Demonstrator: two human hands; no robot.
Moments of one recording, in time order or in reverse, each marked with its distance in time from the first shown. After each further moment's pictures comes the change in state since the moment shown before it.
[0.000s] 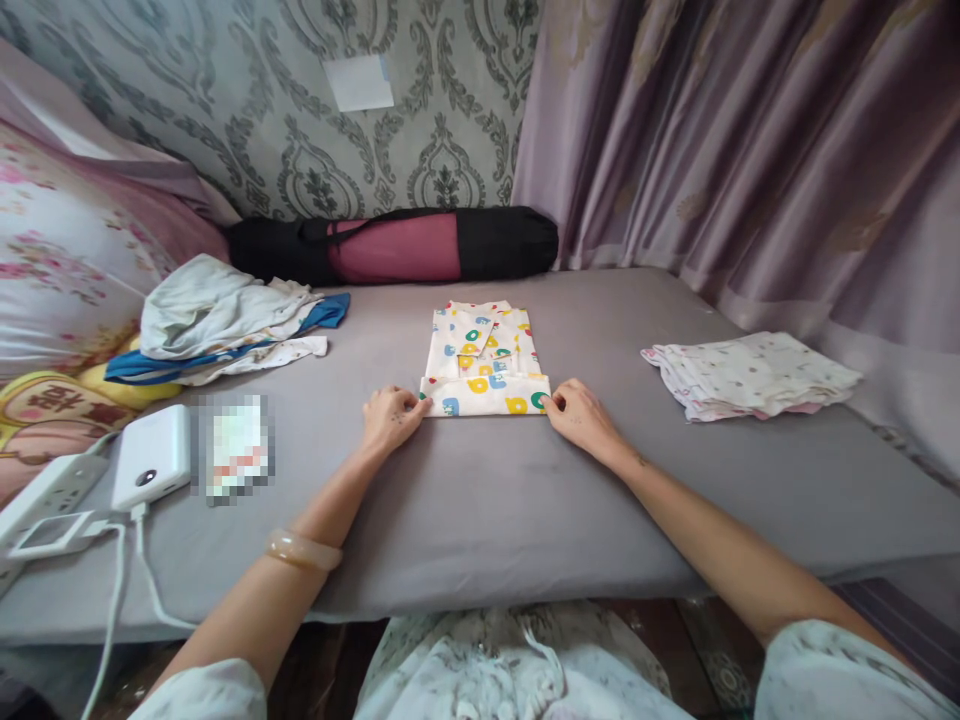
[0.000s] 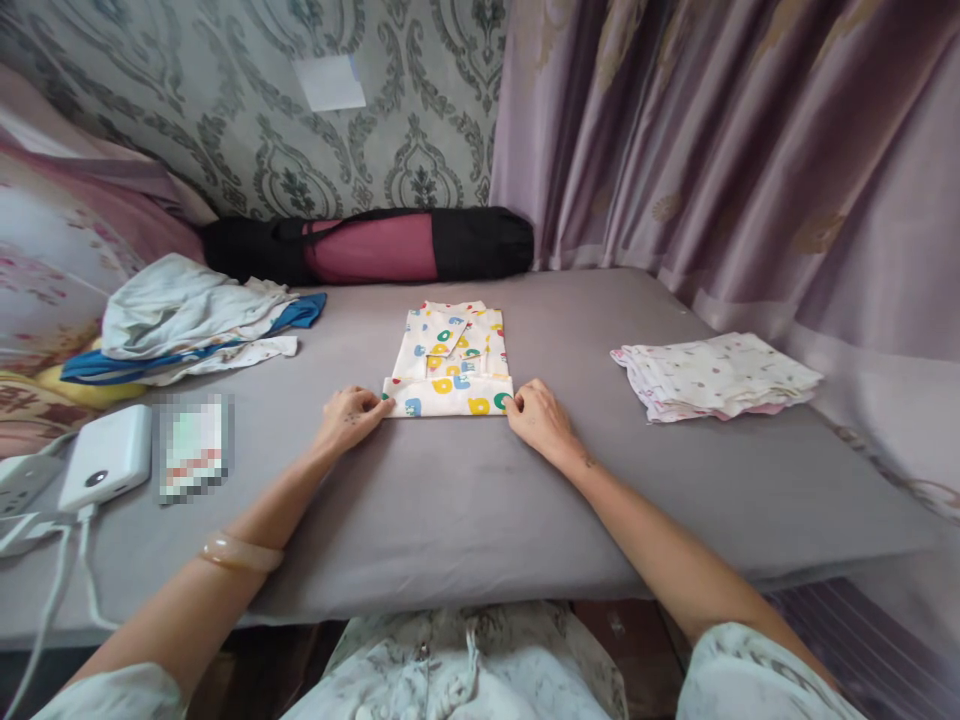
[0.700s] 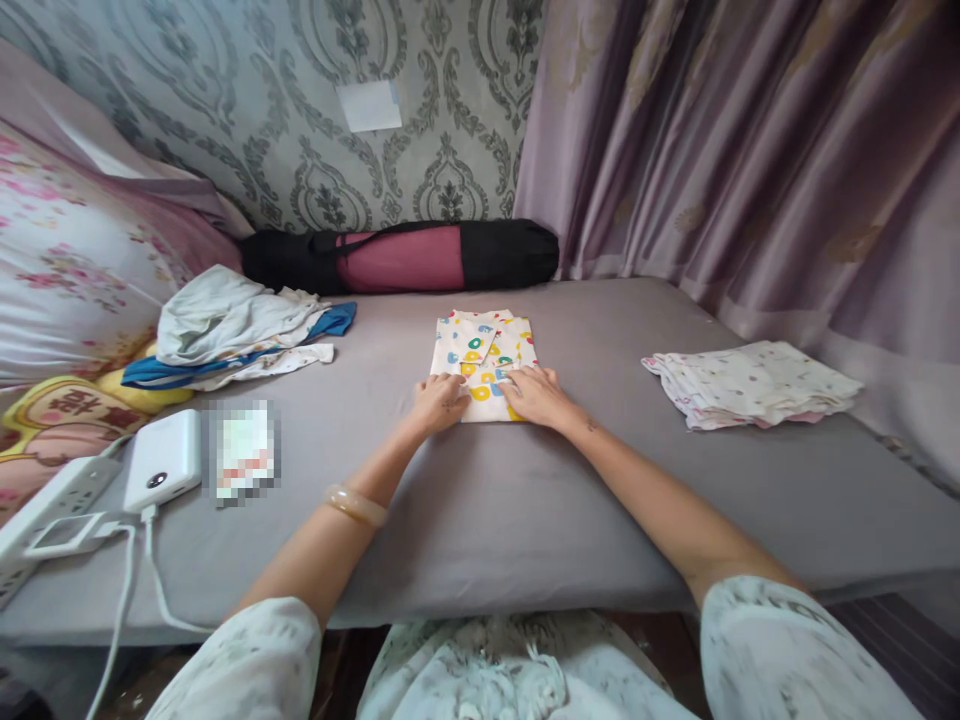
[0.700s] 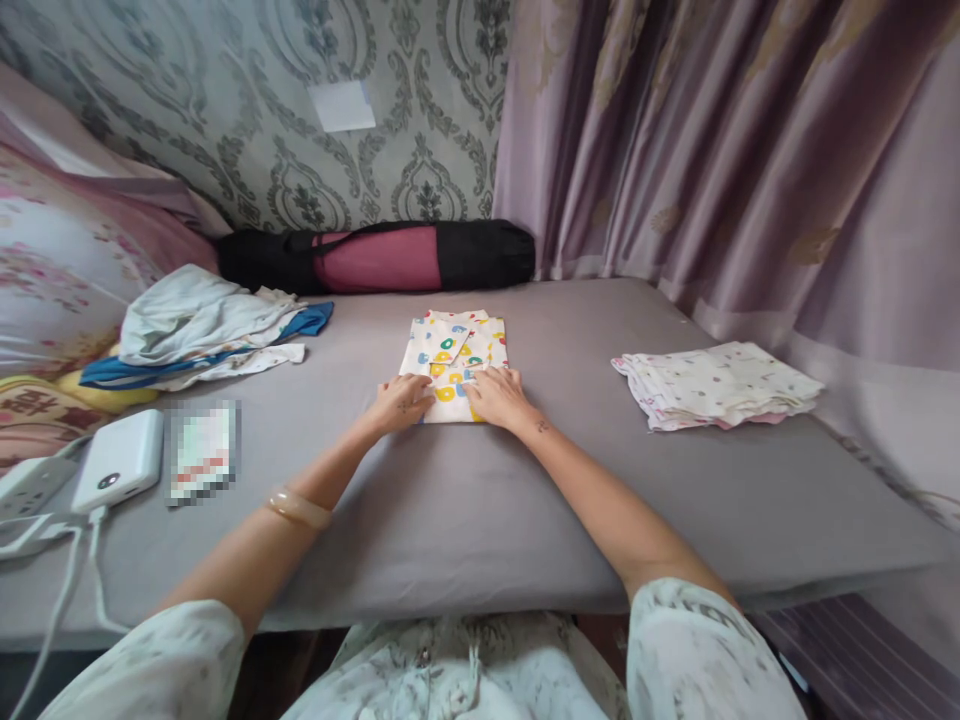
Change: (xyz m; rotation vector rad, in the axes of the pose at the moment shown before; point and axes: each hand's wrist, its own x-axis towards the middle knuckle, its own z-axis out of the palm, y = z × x) left_hand 0.030 0.046 0.018 0.050 -0.096 0.317; right_hand 0.048 -0.051 0.009 -0.097 -0.170 -0.250
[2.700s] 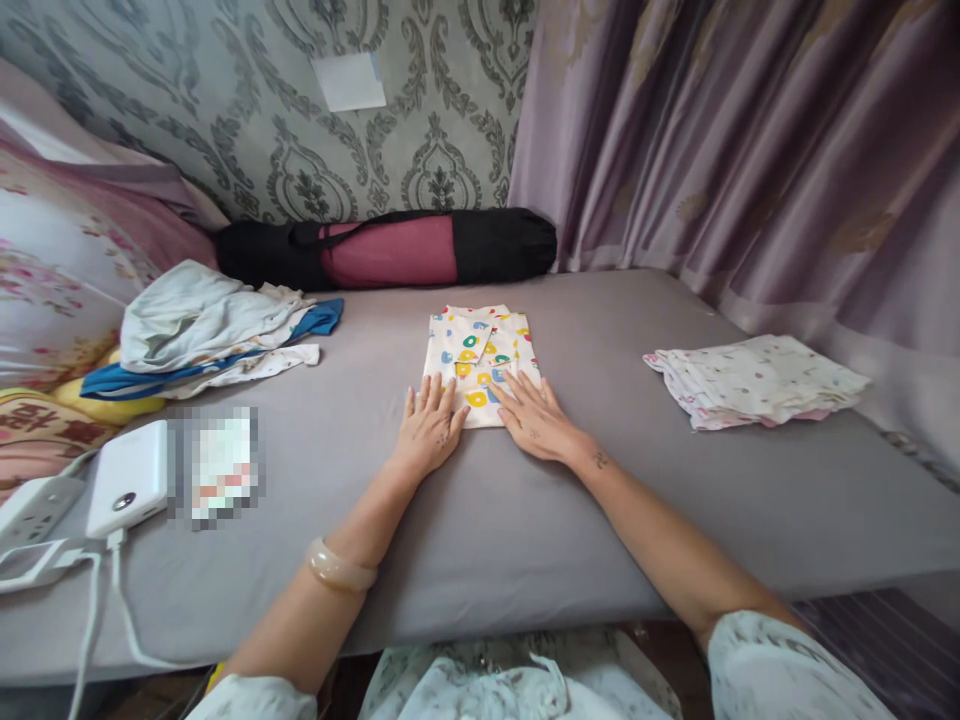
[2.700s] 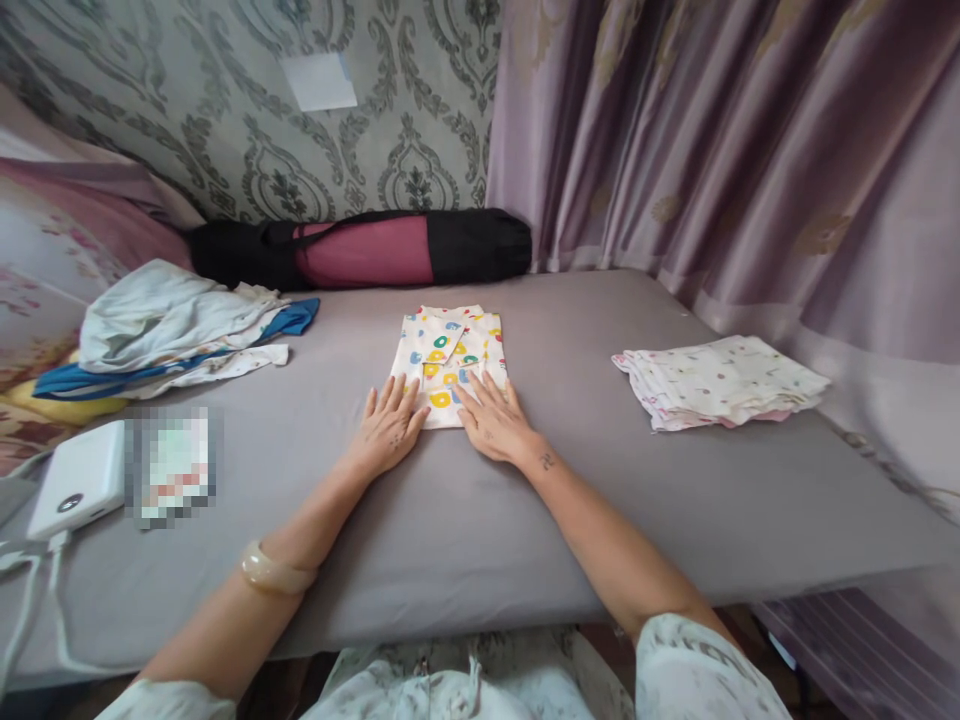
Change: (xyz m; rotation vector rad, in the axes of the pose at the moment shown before) left_hand -0.030 0.004 0.025 0.198 0.109 -0.016; right_hand -0.031 -0.002 0.013 -0.008 -0.145 -0.089
